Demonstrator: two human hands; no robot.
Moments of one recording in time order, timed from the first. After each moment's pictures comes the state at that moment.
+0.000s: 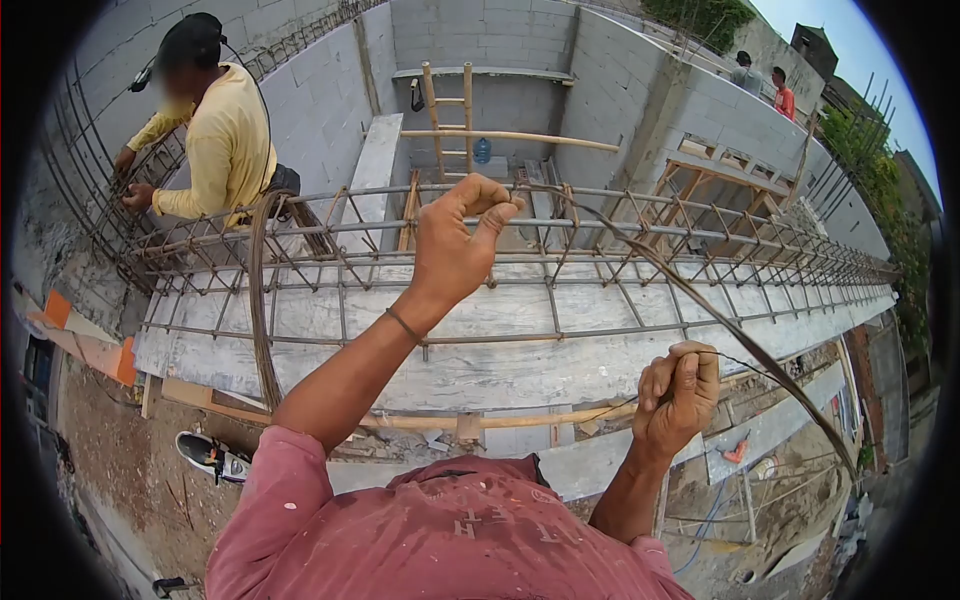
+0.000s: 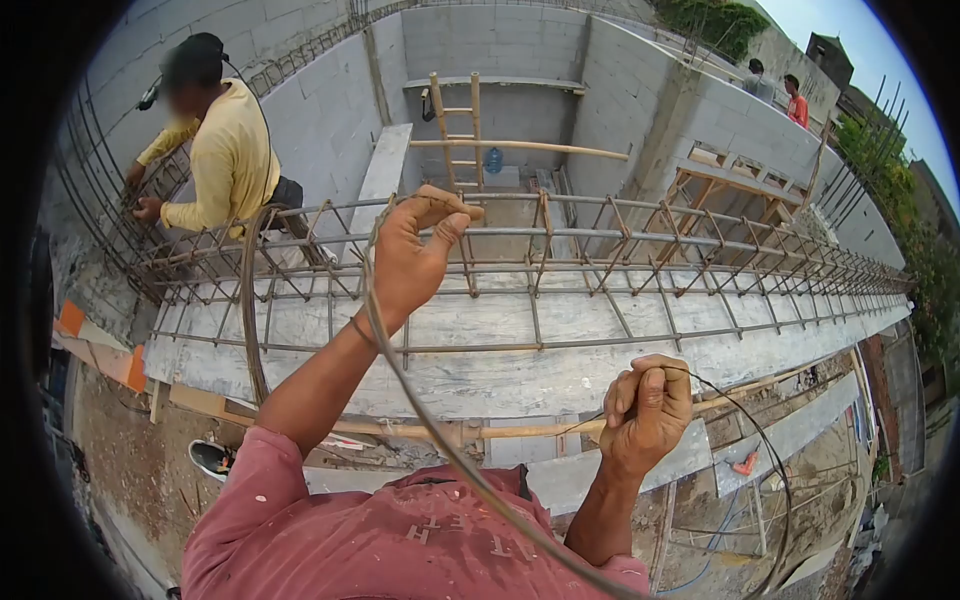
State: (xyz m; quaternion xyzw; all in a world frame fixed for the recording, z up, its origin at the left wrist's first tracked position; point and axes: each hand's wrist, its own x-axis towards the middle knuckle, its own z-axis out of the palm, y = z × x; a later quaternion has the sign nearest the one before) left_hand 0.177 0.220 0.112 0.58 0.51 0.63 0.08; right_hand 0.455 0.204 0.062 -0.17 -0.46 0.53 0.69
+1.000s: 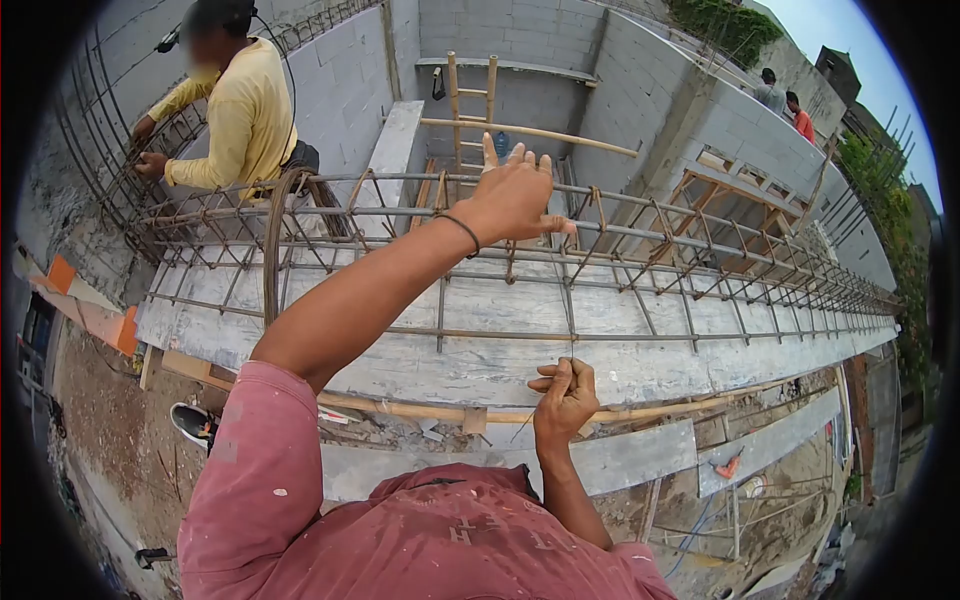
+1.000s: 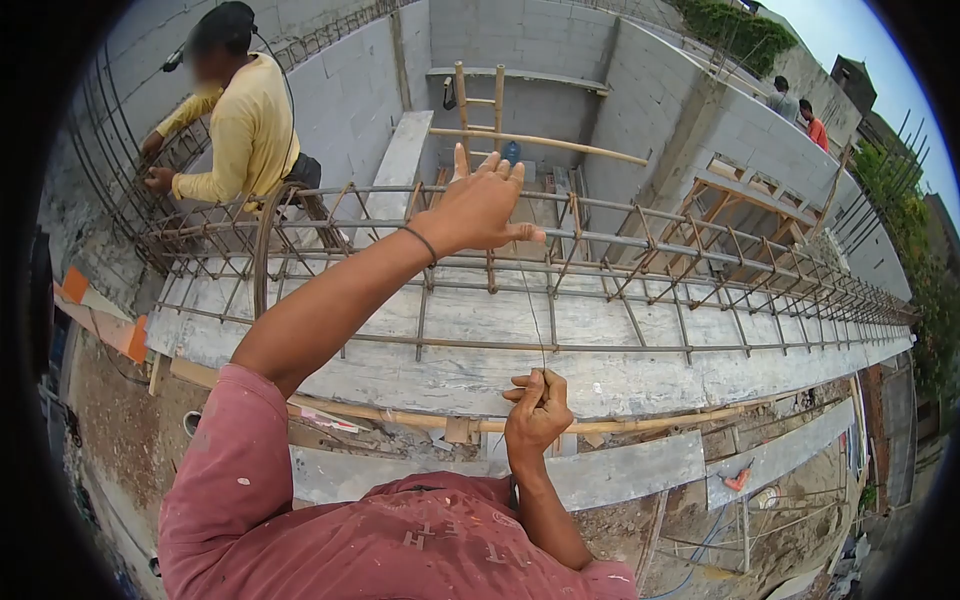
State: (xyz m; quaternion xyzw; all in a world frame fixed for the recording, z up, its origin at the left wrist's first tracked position) left_hand 0.144 0.291 0.118 0.73 0.68 0.07 -0.10; right_hand 0.359 0.171 -0.054 -0.43 -0.56 0.43 0.56
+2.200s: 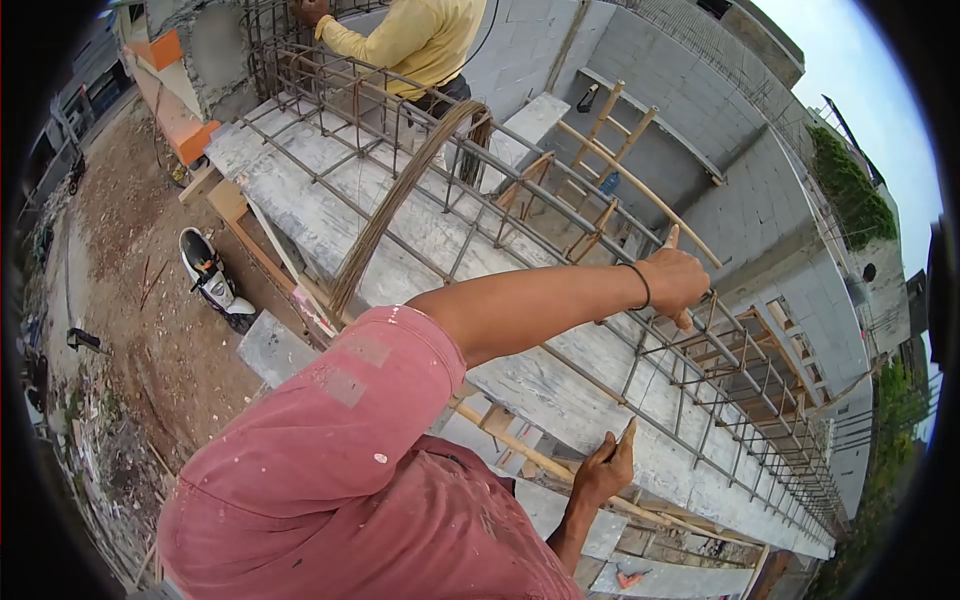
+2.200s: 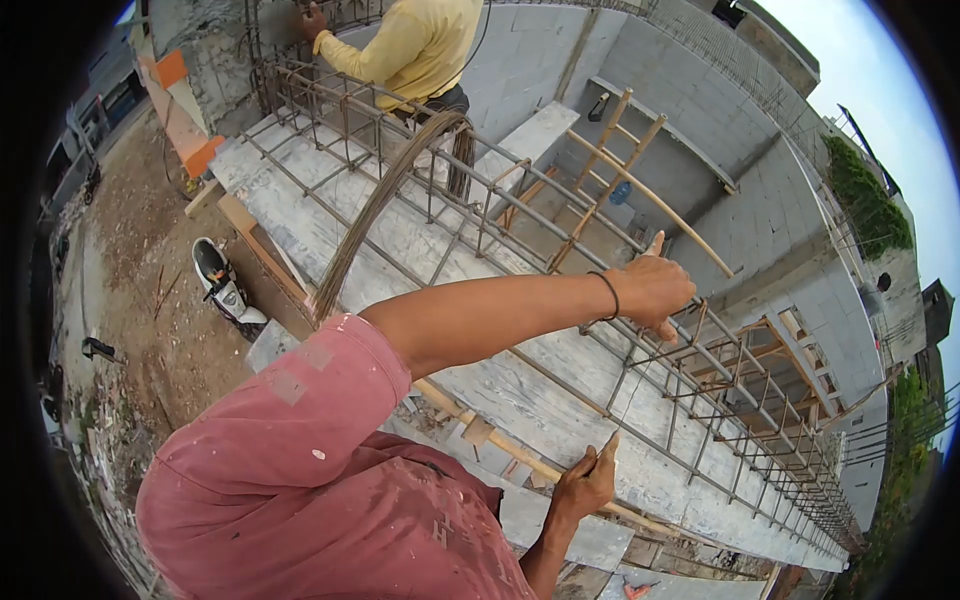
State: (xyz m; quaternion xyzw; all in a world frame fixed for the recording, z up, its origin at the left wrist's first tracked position) left_hand 0.152 0.322 0.081 0.74 0.63 0.25 -0.03; right_hand 0.420 0.201 -0.076 -0.36 -0.82 0.04 0.45
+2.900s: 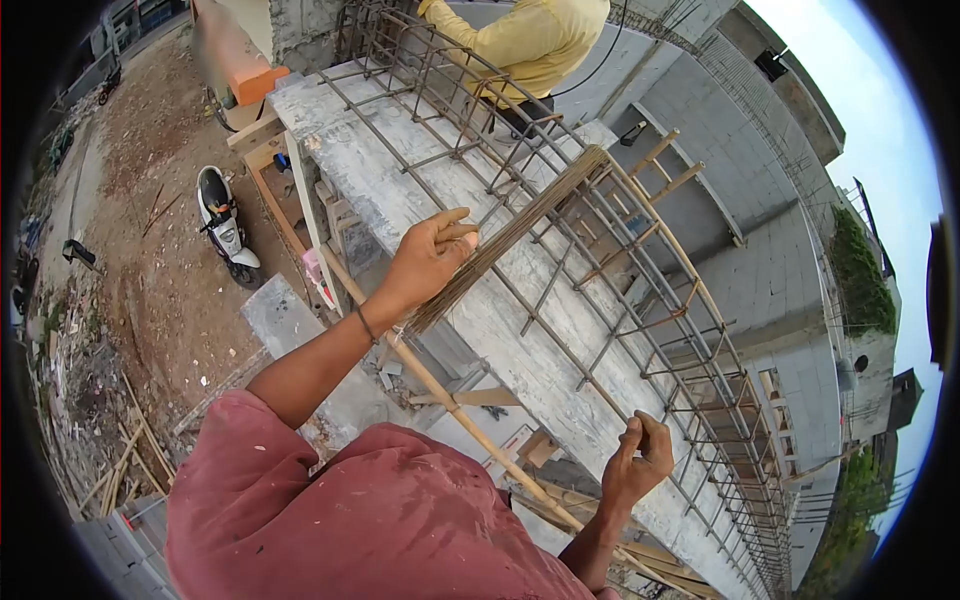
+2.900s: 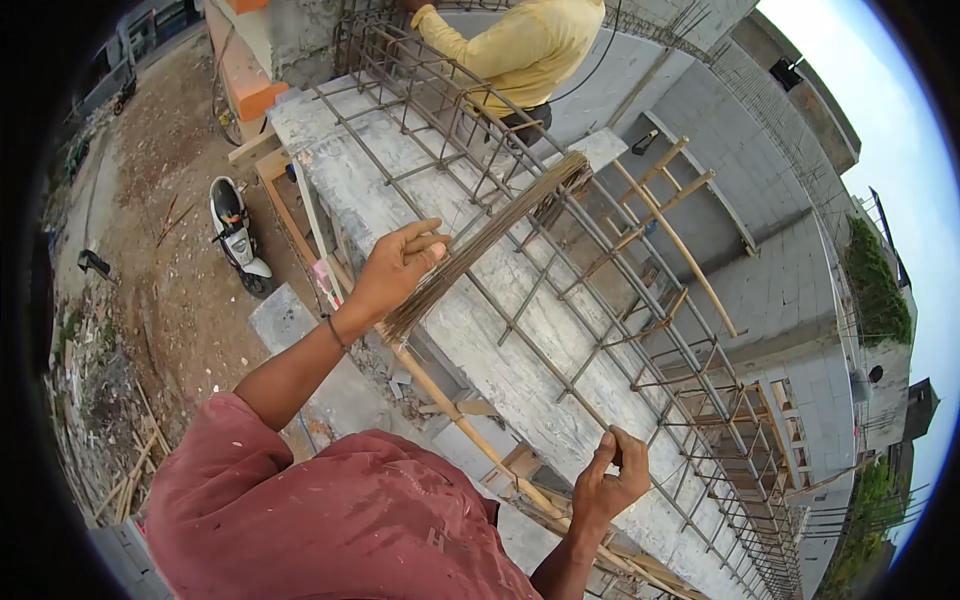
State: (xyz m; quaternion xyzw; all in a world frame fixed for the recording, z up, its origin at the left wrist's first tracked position) left_hand -0.008 -0.080 -0.015 0.22 0.68 0.70 0.04; right_hand 0.295 0.139 0.031 -0.25 -0.87 0.19 0.39
